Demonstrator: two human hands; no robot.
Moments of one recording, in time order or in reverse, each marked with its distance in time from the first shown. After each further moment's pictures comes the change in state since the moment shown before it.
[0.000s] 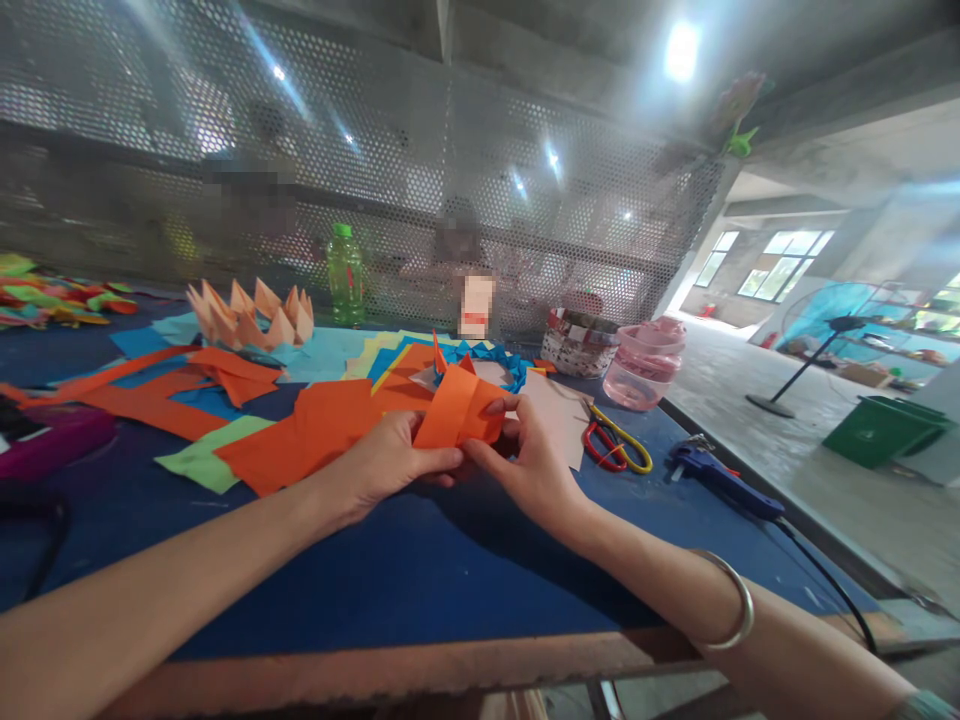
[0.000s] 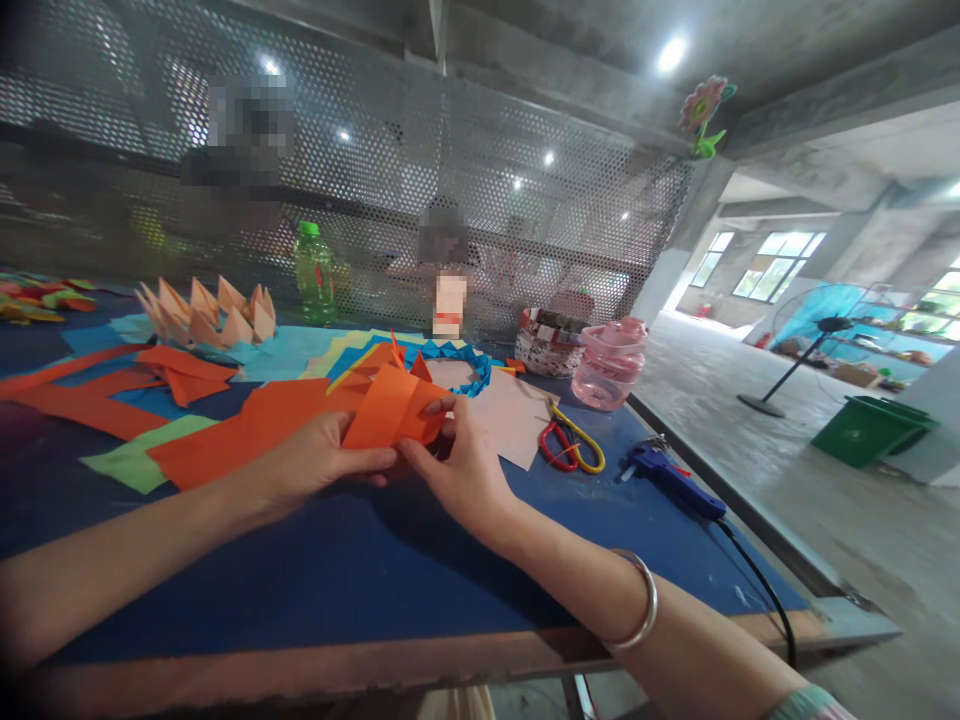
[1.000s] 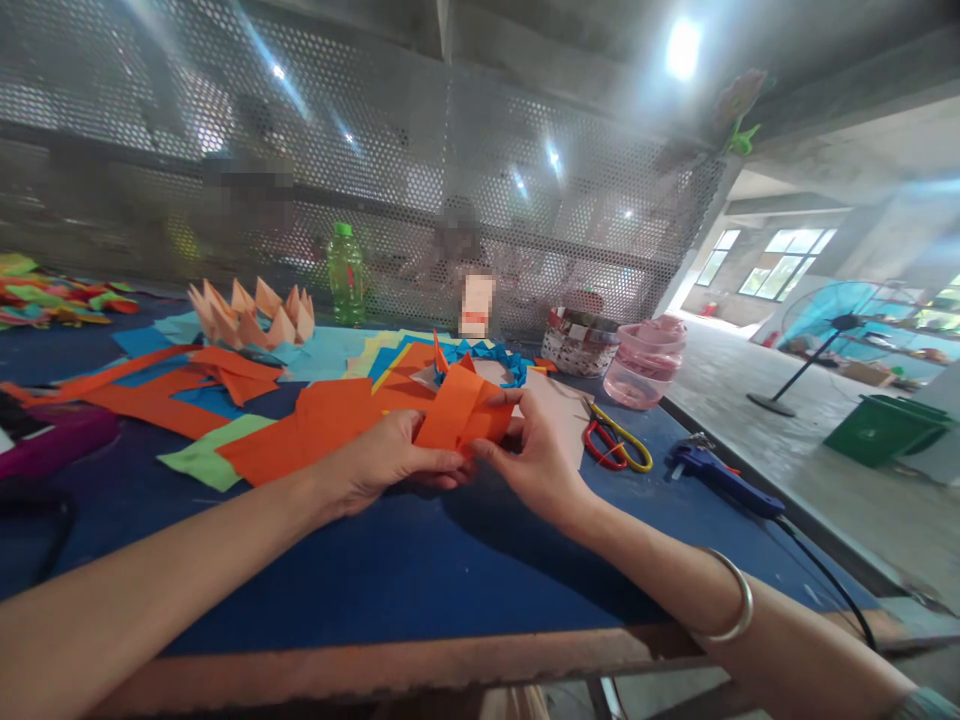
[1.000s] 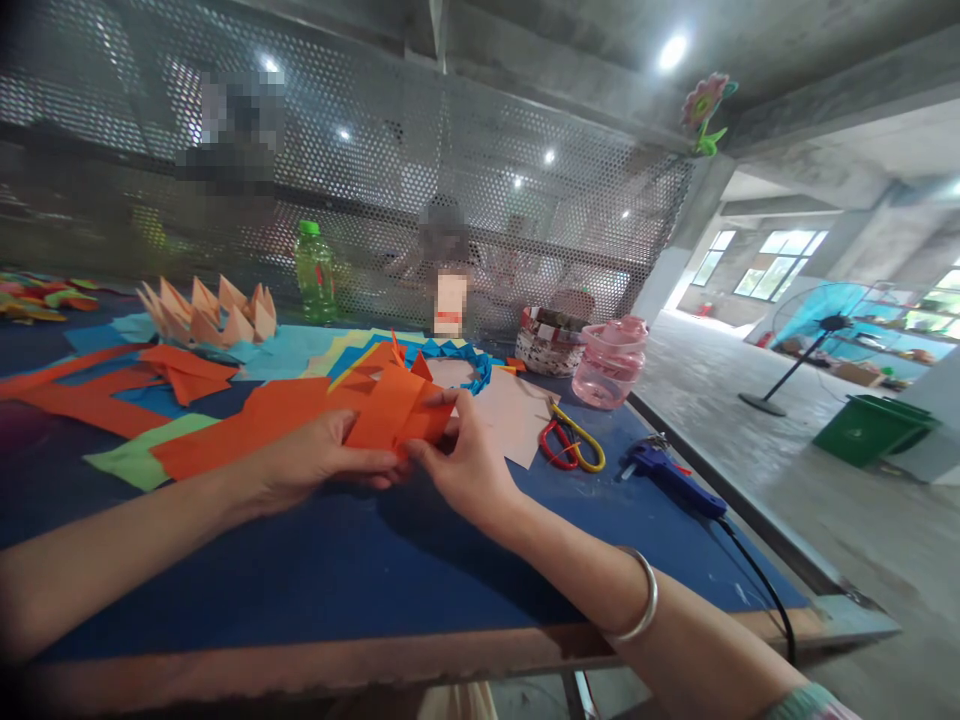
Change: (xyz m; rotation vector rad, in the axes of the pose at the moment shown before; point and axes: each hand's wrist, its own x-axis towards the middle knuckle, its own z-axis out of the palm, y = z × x) left_hand 0.001 -0.002 -0.010 -0.025 -0.159 -0.071; right_hand 0.003 -0.004 -0.006 0.043 -0.013 -0.011
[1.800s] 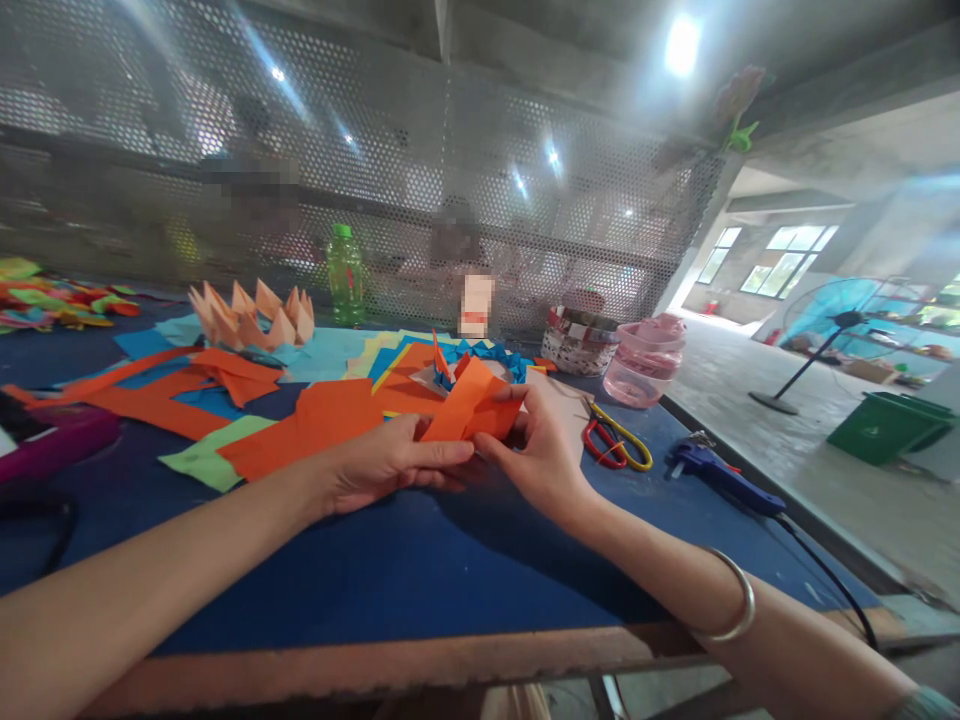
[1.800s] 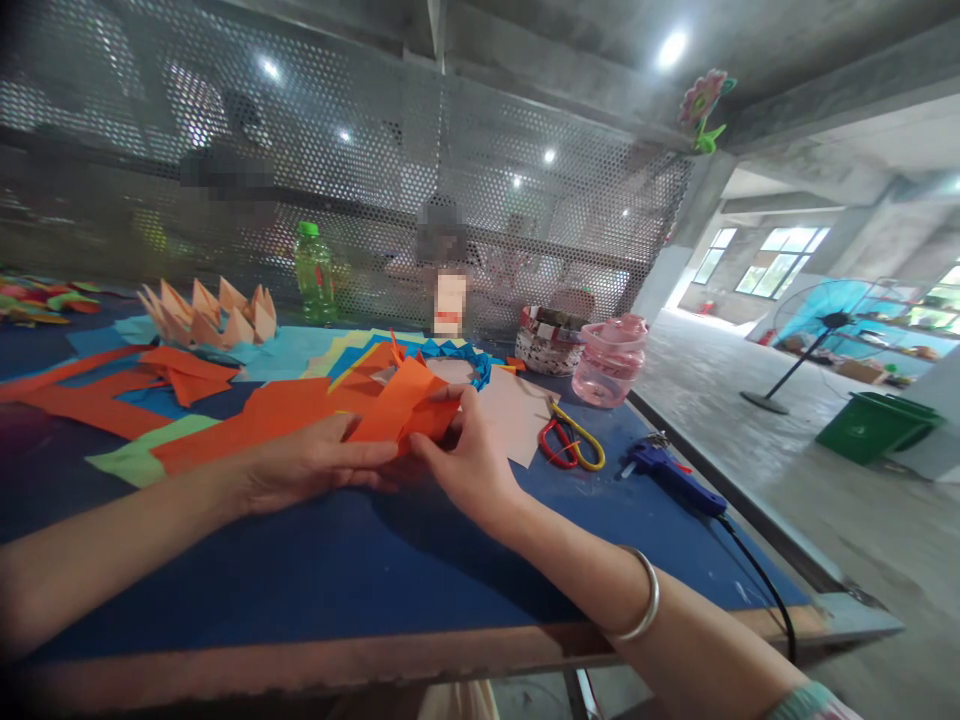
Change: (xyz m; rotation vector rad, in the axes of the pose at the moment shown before) left_hand -0.001 0.005 -0.002 -0.122 -0.193 -0.012; right_hand 0.000 -0.001 -0.001 0.040 0.051 -0.011
